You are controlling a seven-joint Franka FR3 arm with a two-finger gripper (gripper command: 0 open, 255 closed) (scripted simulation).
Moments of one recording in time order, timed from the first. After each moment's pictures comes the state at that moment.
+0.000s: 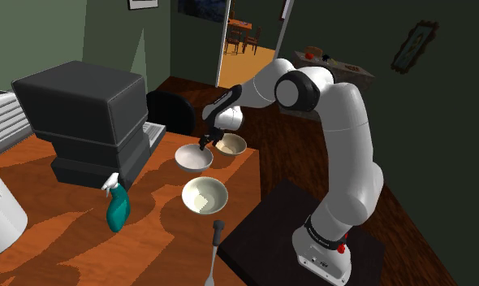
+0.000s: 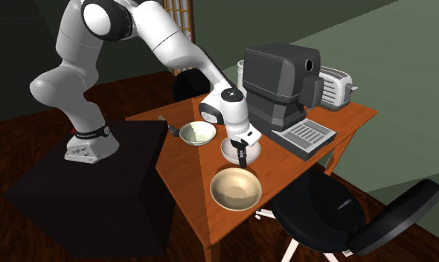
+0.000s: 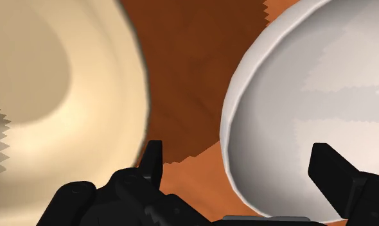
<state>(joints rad) -0.04 0.66 -0.10 -1.89 0.54 2.68 -0.54</state>
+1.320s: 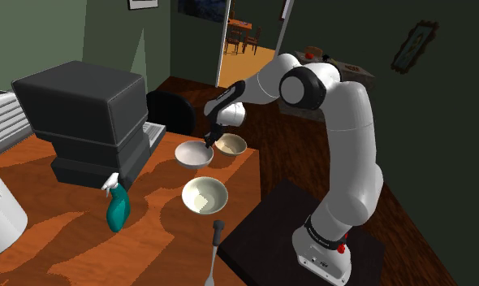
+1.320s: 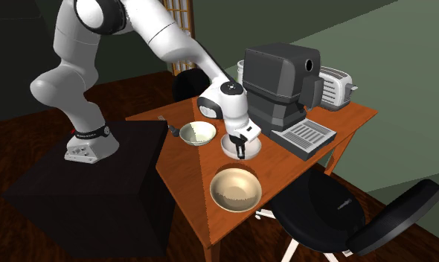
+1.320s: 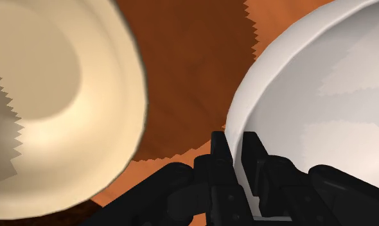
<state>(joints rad) -0.03 0.60 -0.13 -1.92 0.51 2.63 -0.51</state>
